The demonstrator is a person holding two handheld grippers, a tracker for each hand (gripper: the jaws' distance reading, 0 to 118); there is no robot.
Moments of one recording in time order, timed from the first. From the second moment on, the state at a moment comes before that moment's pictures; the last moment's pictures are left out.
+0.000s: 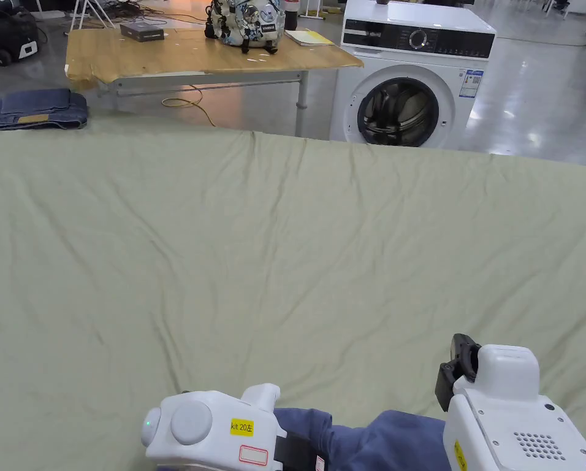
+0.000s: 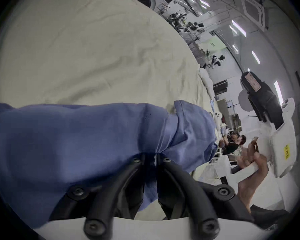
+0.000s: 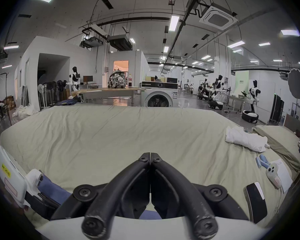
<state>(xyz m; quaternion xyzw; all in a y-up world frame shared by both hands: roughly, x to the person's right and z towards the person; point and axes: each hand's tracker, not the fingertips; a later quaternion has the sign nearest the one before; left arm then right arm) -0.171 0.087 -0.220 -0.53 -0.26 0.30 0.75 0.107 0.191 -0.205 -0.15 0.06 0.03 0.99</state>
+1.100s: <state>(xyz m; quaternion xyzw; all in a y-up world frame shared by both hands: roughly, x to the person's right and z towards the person) -0.353 0.072 -0.175 -0.44 -0.24 0.45 0.74 0.100 0.207 -0.208 -0.12 0.06 0.02 0.99</state>
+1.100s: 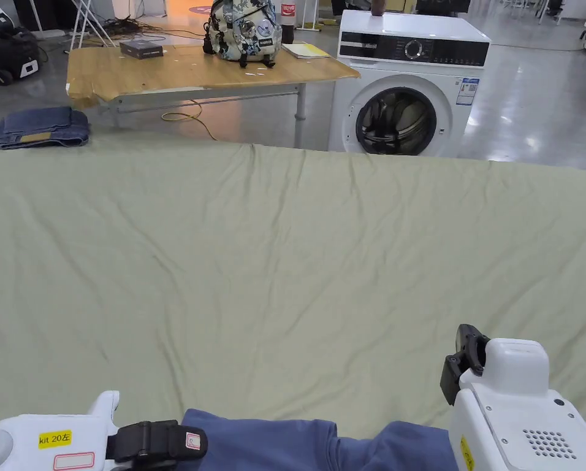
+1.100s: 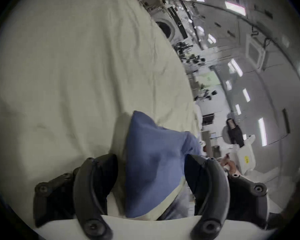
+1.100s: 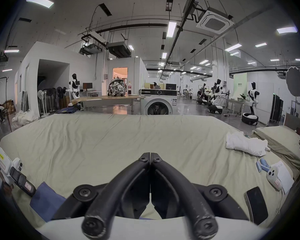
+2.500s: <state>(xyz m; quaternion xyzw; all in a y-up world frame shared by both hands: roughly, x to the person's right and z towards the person) -0.251 0.258 -0.178 -0.46 -0.22 0.28 0.81 0.113 0.207 -0.206 -0.12 0.05 0.02 0.99</state>
